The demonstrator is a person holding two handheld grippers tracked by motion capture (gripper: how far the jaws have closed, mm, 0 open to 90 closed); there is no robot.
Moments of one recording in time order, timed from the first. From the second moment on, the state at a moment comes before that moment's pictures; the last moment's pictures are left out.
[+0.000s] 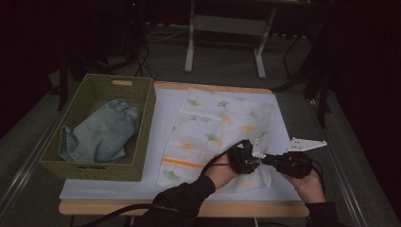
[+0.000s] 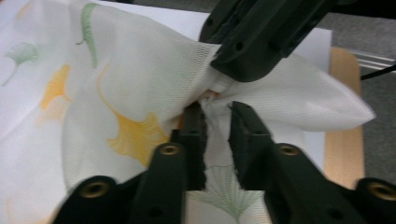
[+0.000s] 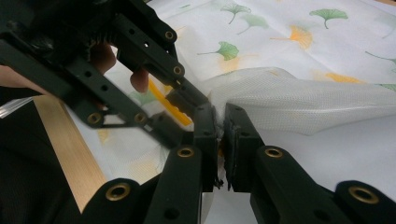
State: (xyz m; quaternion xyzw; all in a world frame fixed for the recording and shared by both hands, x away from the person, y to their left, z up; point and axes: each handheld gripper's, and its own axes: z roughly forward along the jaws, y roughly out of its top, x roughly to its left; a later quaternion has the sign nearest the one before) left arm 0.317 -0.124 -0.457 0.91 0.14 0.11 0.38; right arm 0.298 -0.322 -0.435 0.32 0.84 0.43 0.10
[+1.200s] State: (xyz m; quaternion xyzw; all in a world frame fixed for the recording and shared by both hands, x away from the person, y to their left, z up) left arm 0.317 -0.086 -0.459 0.93 0.15 0.09 0.33; right arm 0.307 -0.333 -0.445 0.35 0.83 0.42 0.11
